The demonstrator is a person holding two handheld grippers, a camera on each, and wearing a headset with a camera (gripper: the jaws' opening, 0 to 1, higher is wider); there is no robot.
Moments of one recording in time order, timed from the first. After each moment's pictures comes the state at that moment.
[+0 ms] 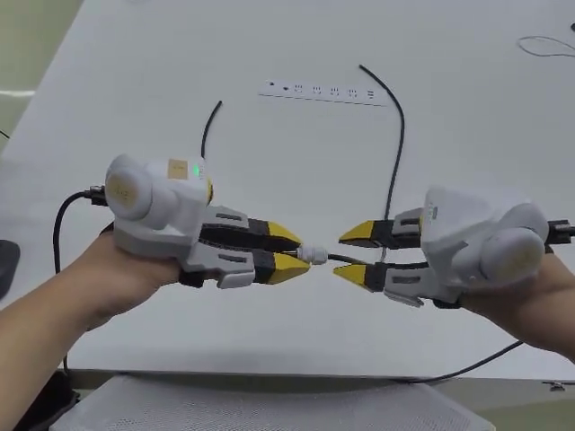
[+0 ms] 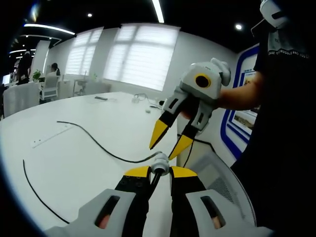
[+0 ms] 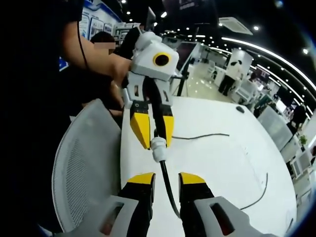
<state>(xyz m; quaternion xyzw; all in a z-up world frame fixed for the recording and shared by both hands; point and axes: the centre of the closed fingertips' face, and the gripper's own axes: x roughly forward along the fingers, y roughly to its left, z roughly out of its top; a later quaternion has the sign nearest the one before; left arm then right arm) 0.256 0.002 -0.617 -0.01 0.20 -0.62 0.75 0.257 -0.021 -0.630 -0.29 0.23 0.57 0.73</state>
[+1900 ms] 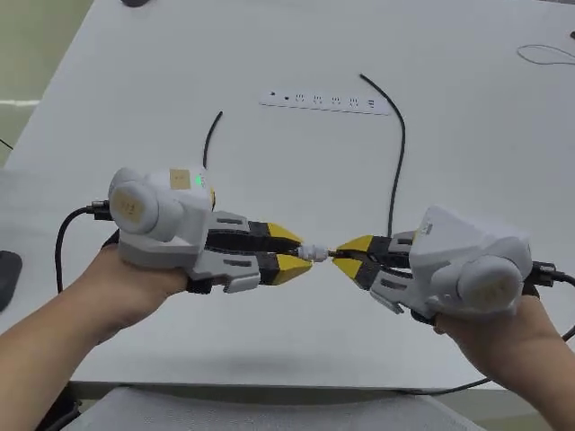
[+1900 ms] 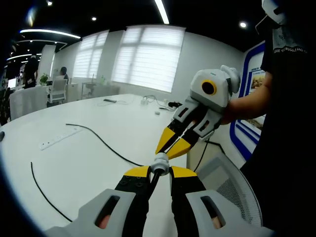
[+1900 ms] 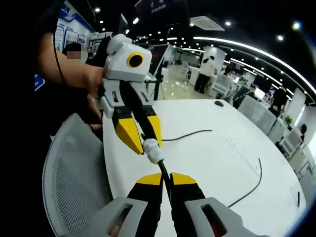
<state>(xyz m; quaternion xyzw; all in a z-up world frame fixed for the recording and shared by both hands) 0.272 0.005 -0.616 0.00 0.19 -0.59 0.78 0.280 -0.019 -0.632 -0.23 0.23 0.49 0.81</state>
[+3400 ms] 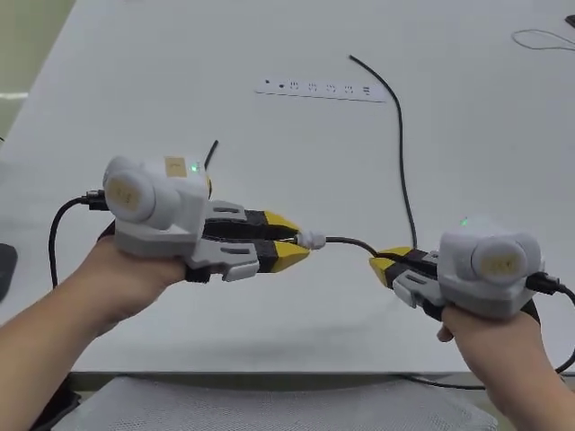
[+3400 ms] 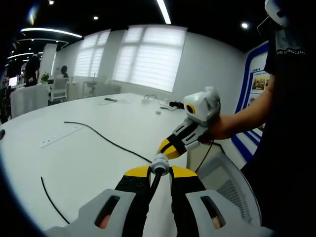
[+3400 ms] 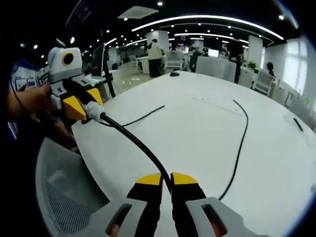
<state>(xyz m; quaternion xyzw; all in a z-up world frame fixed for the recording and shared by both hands) 0.271 0.006 -0.620 -0.01 0.20 -0.59 0.78 0.291 -0.086 -0.690 -0.09 0.33 0.32 0.88</state>
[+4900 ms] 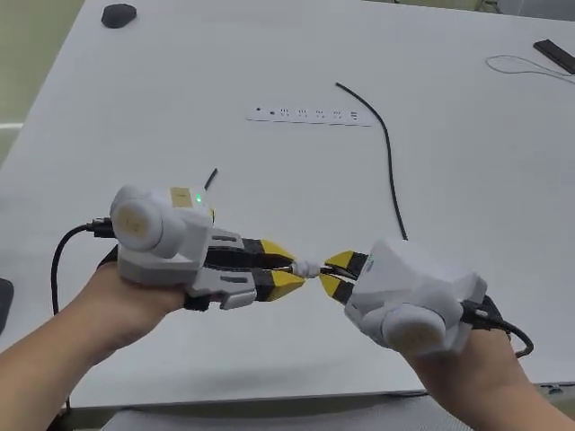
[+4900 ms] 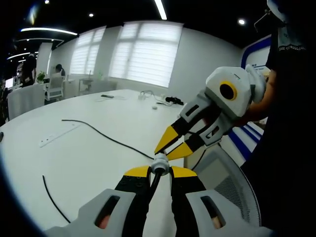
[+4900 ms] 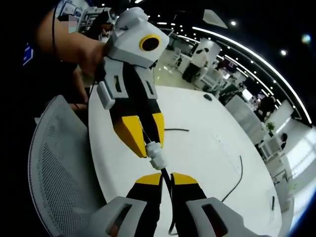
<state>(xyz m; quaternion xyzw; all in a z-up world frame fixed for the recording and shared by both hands) 0.264 0.015 -0.623 0.01 0.21 -0.60 0.77 0.271 -0.002 -0.639 -0.34 0.23 0.40 0.82</state>
